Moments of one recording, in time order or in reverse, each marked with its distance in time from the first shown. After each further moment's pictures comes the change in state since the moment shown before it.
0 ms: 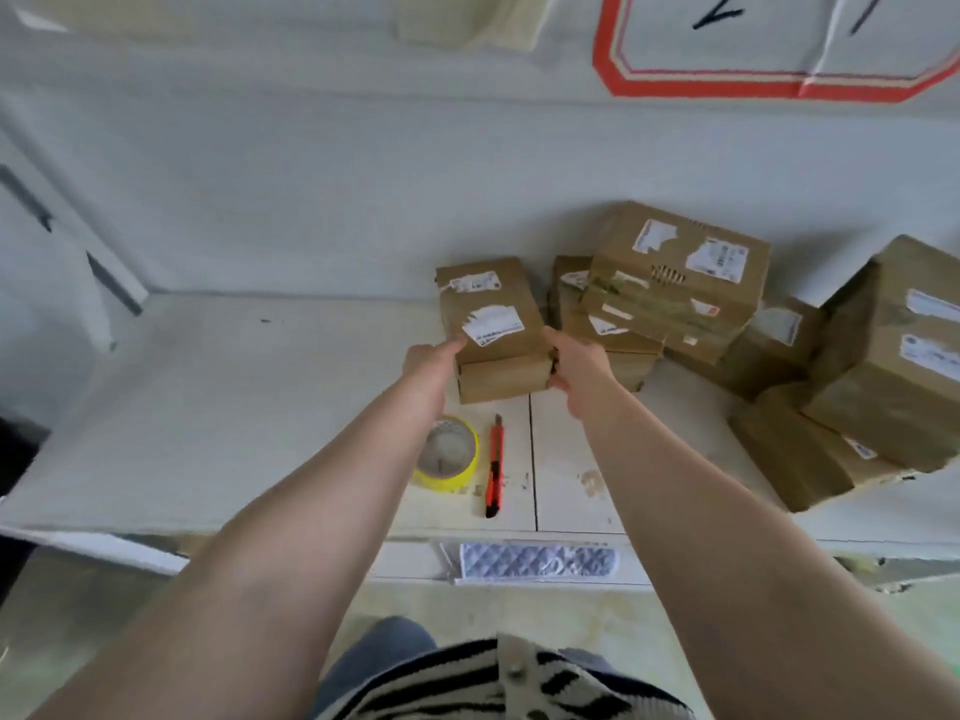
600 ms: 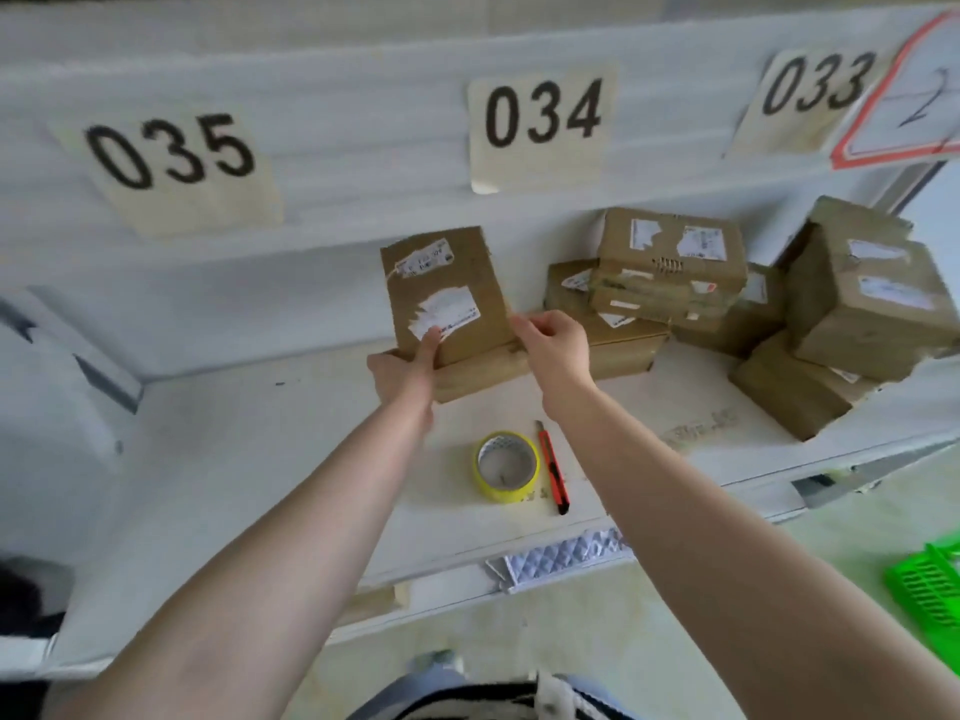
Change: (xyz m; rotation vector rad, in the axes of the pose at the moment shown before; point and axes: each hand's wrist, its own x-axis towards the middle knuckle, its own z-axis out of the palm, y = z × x) left_hand 0.022 0.039 -0.097 -0.068 -0.010 0.215; right_hand -0.095 -0.019 0.100 0.029 0.258 -0.423
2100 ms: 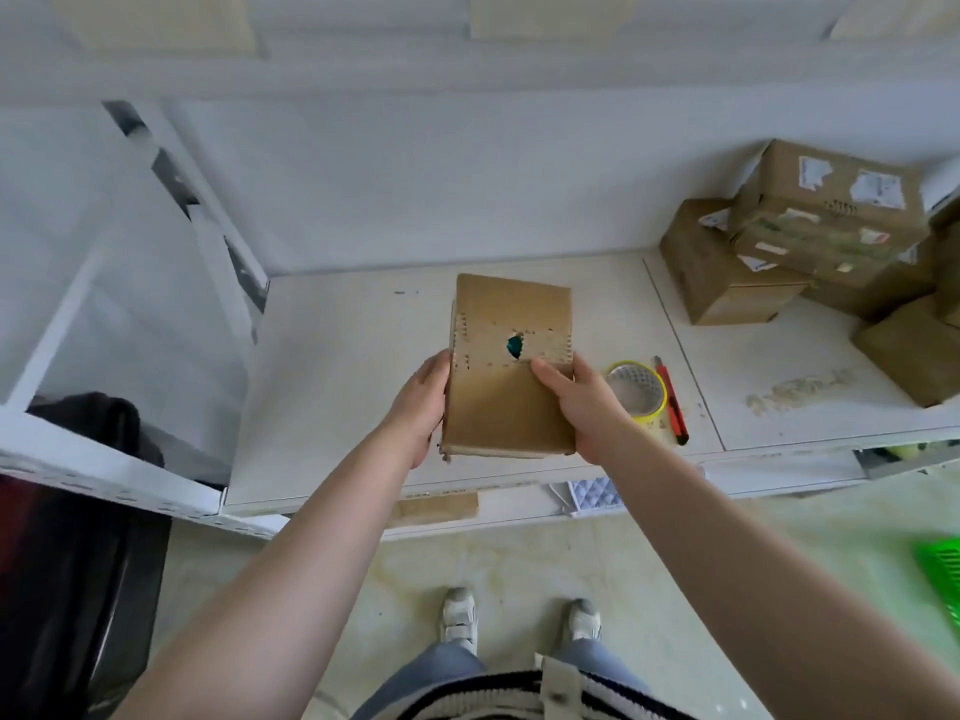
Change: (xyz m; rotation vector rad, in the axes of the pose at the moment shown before) left_hand 0.020 -0.067 -0.217 0.133 -0.429 -0.140; right_hand -0.142 0.066 0.102 0.101 -0.394 0.370
